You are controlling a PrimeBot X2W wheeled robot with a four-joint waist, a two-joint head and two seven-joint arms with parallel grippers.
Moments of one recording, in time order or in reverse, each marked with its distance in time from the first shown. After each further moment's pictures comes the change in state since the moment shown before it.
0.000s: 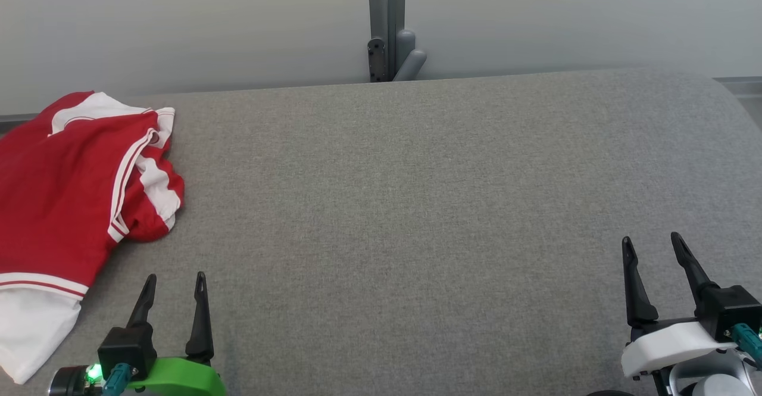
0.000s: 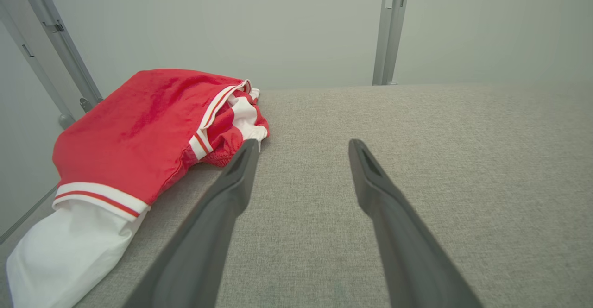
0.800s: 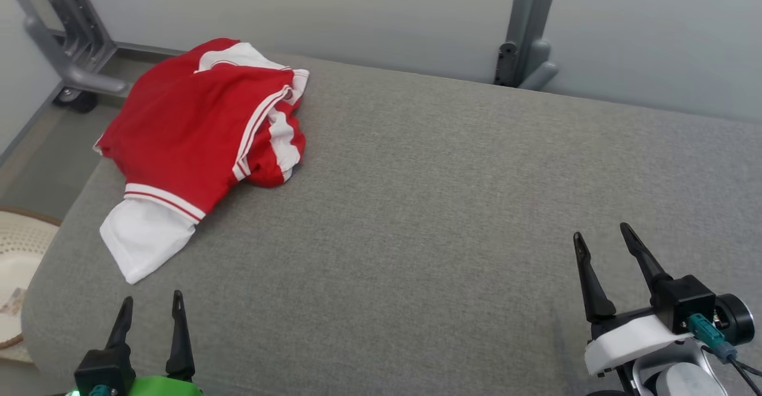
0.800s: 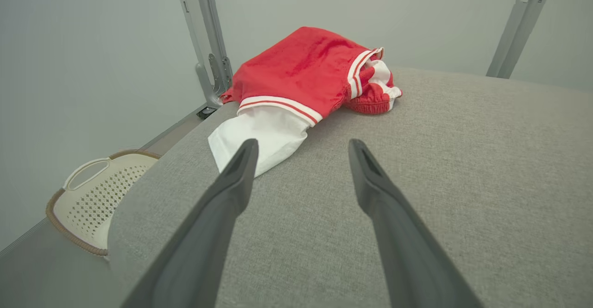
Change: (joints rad) left arm 0.049 -0.009 0.061 -0.014 -0.006 0.010 -0.002; right arm -0.034 -0.011 0.130 0.006 0.009 0.000 0.000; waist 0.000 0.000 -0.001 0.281
